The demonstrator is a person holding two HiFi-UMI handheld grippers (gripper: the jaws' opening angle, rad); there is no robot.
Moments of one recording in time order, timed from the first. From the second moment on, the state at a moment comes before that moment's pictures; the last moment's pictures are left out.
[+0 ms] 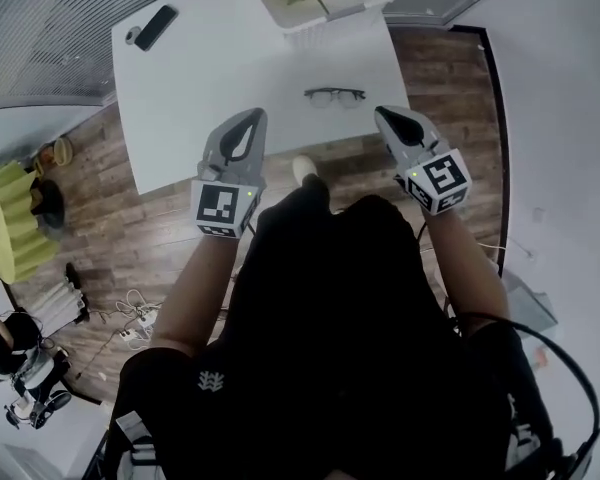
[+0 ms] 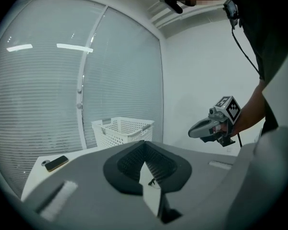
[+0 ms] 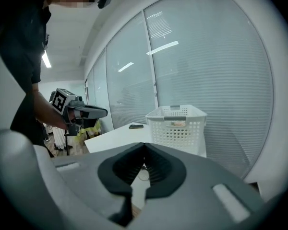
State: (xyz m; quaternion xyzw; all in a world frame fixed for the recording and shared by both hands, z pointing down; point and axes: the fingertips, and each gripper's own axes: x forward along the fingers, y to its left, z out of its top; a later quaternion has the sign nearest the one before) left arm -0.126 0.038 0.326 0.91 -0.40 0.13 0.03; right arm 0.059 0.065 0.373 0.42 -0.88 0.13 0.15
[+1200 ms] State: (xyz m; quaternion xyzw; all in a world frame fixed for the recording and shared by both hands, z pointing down) left arm -0.109 -0.006 0.455 0.86 -0.47 0.17 0.13; right arm -0.013 -0.018 0.570 0.10 -0.89 0.10 0.43
